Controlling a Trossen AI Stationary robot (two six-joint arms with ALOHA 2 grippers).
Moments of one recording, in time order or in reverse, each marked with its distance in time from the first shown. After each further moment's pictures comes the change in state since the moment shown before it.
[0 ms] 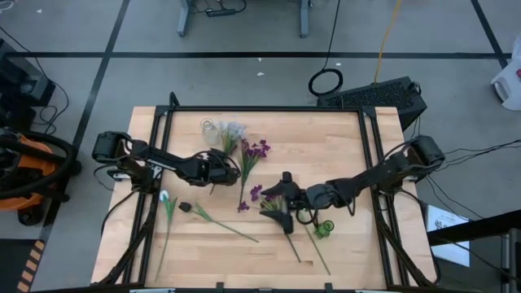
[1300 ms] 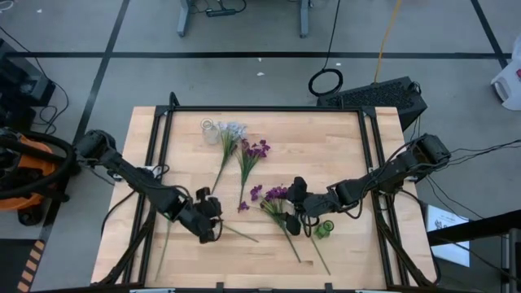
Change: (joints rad) left arm -0.554 -0.180 0.066 -0.082 0.288 0.421; right arm 0.058 -0.054 0.000 -0.395 0.079 0.233
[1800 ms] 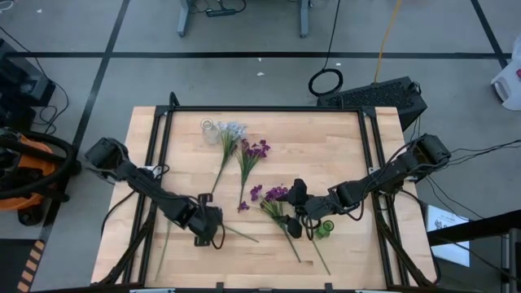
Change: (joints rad) left arm -0.002 0.182 -0.001 -0.045 0.132 0.133; right arm 0.019 0.000 0.000 0.007 0.000 -0.014
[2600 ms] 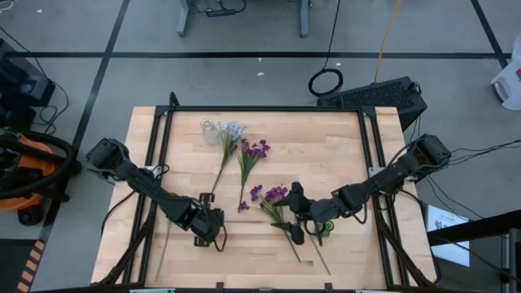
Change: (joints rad) left arm 0.004 0.003 0.109 -0.146 -0.008 0.065; right arm 0.053 0.001 0.000 0.147 0.004 -0.149
